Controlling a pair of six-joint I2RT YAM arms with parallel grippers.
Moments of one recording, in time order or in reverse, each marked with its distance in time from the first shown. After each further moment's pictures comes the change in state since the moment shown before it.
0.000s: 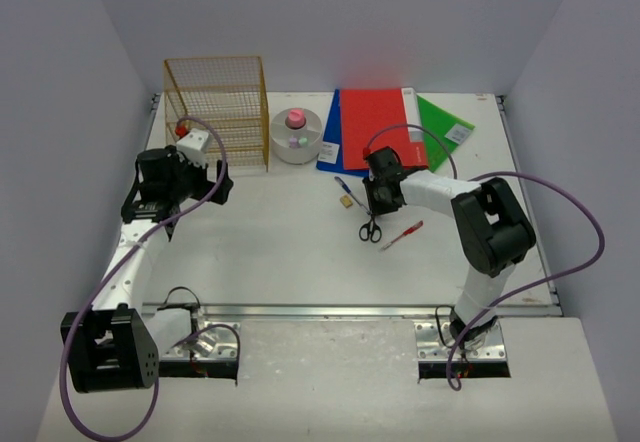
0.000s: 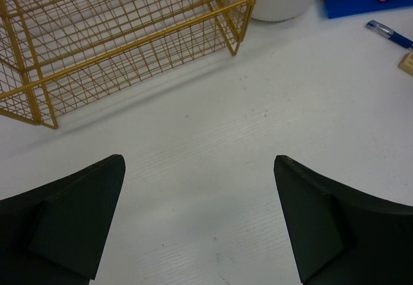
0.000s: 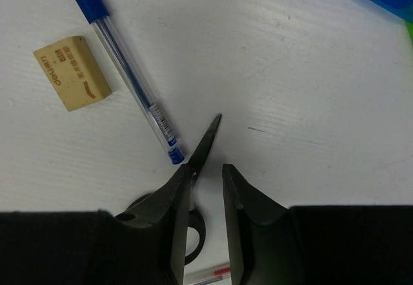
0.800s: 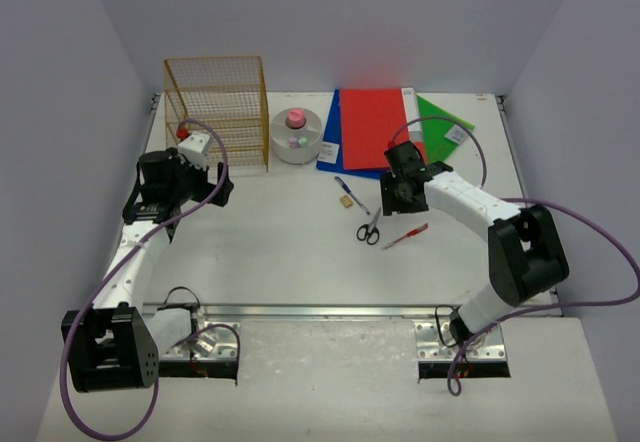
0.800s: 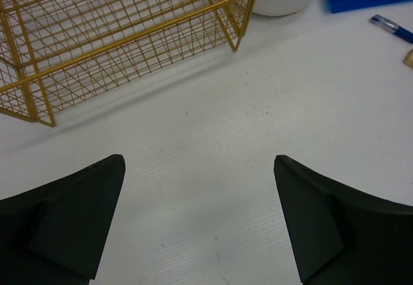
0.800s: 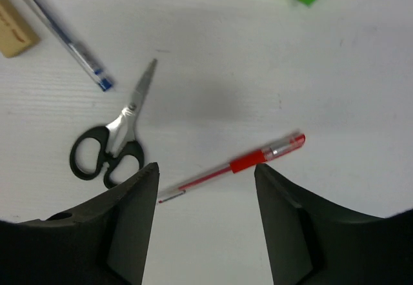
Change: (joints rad) left arm 0.000 0.002 -0.024 0.022 -0.002 0.005; right arm -0.047 -0.234 -0.020 -0.247 0.114 0.056
